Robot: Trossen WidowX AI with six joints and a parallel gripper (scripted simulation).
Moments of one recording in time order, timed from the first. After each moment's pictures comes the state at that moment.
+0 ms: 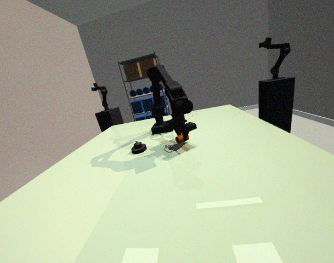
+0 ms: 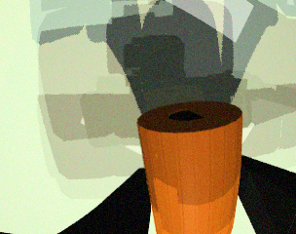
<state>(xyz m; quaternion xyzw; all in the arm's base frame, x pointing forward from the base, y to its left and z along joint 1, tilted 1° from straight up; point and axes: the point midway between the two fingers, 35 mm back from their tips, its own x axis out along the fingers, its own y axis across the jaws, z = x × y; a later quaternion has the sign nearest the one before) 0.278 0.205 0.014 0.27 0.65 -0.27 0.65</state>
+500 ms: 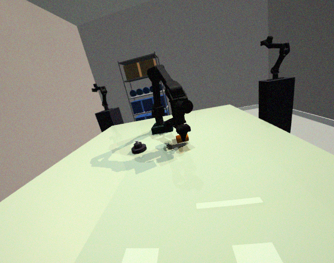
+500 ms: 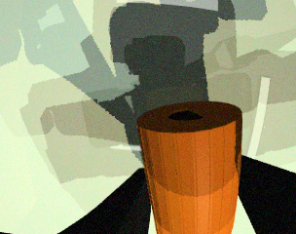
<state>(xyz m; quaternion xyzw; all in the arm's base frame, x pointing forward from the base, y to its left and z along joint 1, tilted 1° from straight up) 0.278 0.205 0.014 0.41 0.58 -0.40 0.58</state>
